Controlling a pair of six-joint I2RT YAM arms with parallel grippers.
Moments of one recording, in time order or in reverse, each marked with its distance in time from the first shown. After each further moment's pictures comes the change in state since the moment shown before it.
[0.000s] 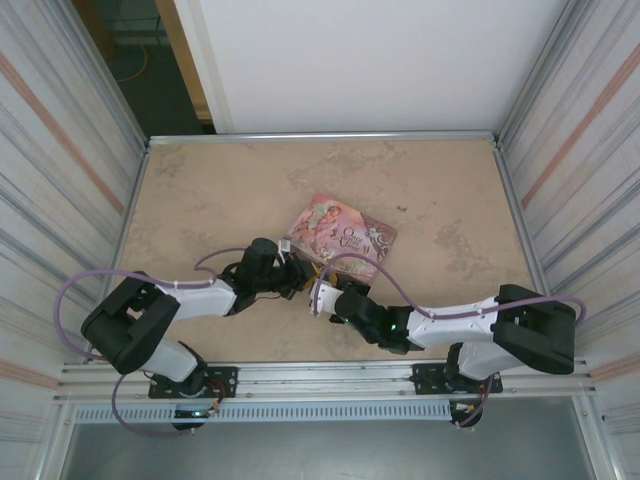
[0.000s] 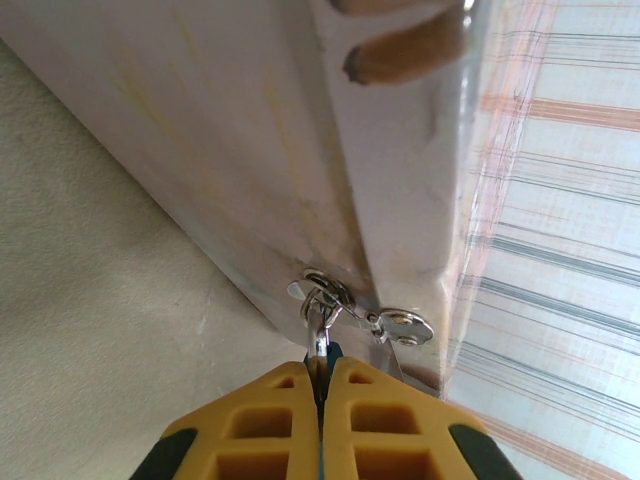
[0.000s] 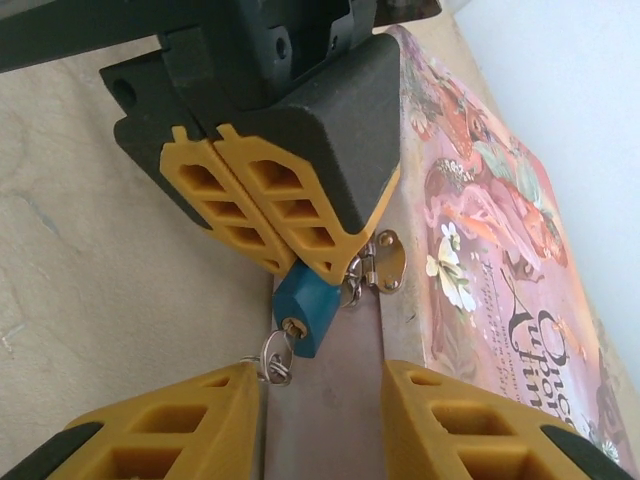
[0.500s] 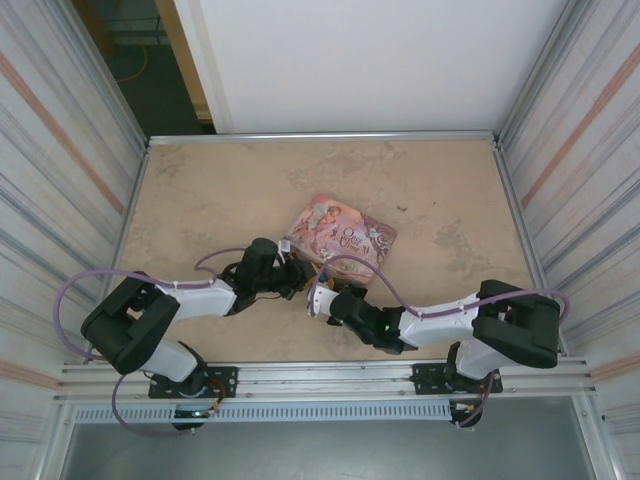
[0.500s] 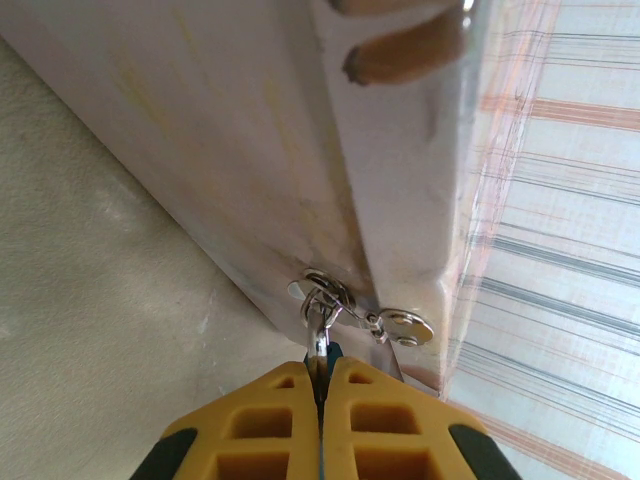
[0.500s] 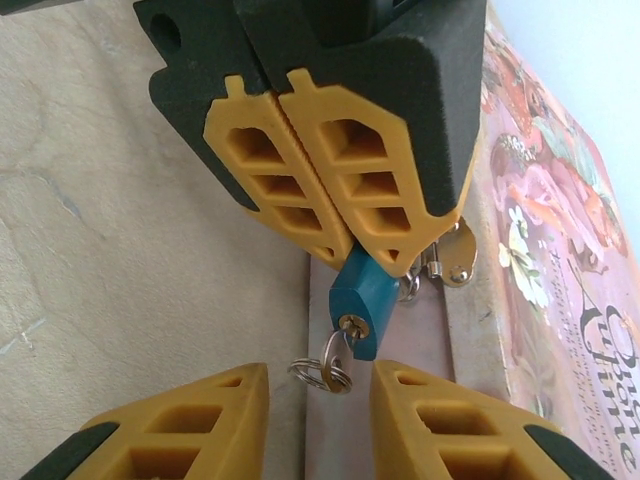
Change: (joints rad) left arm 0.000 -0.001 0.000 -0.003 0.000 0.000; right arm -0.003 0.093 0.000 0.046 -0.010 0.035
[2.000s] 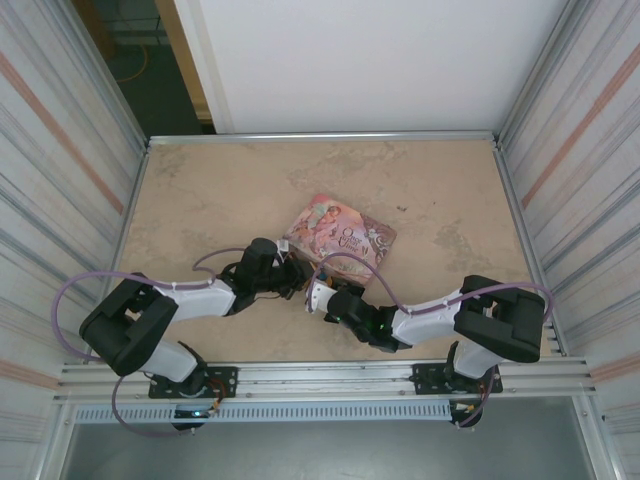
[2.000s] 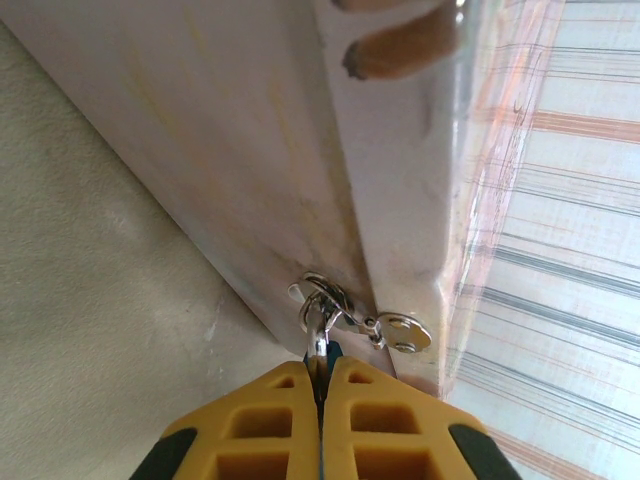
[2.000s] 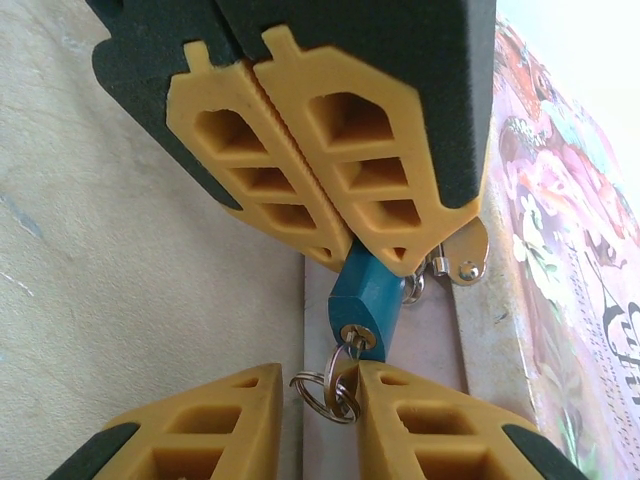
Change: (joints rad) left arm 0.000 -0.011 0.000 -0.018 -0.023 0.000; right arm -0.023 0.085 0.006 0.098 0.006 0.008
